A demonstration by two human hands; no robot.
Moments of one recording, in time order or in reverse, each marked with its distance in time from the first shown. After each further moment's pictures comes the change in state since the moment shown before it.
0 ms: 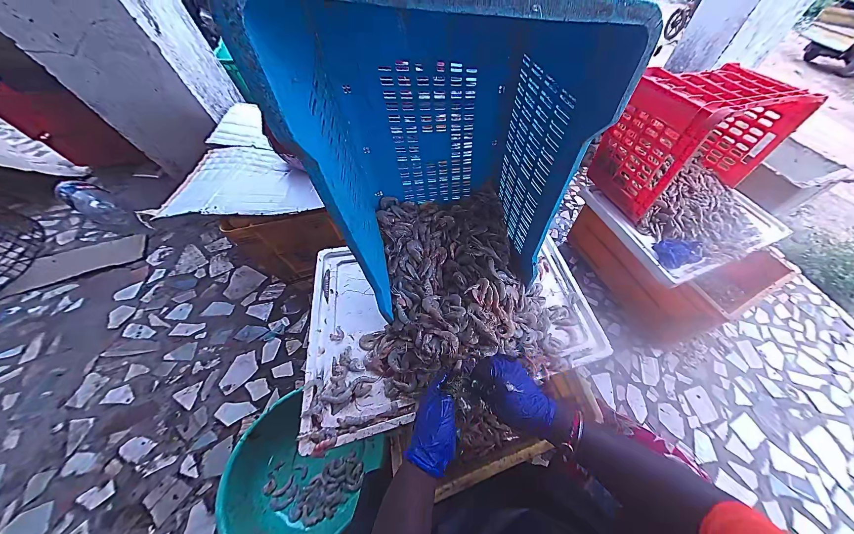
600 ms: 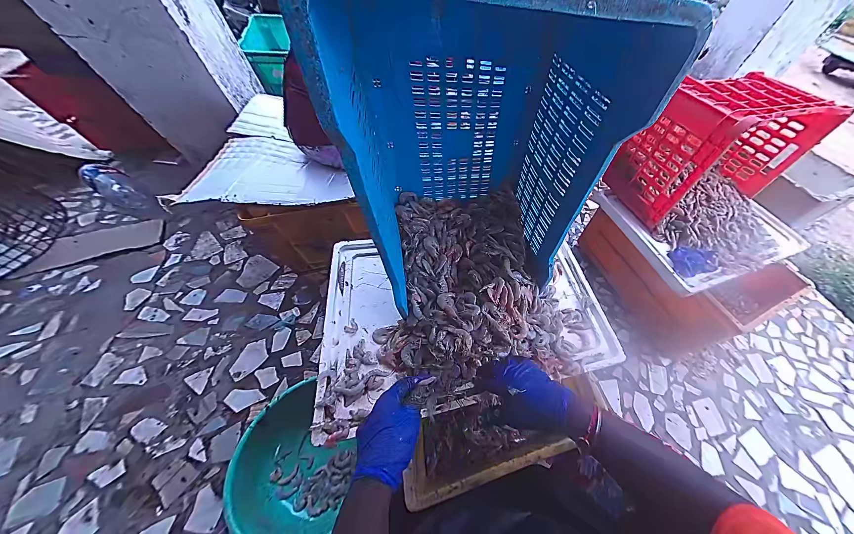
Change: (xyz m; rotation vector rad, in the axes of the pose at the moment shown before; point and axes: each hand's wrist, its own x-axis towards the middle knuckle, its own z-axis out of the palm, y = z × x) left_hand 0.002 0.030 -0.076 0.786 0.147 -0.172; right_hand 0.020 -0.003 -0.018 -0.148 -0.365 -0.053
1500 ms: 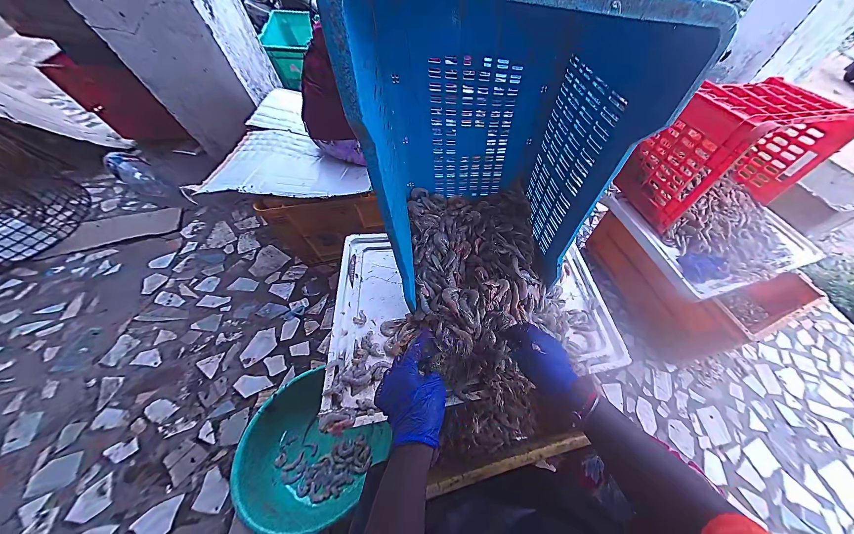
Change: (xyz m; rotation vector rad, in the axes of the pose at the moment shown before) left_hand 0.018 0.028 0.025 0.017 0.290 0.049; right_hand 0.017 0.024 -0.016 0.155 0.283 0.528
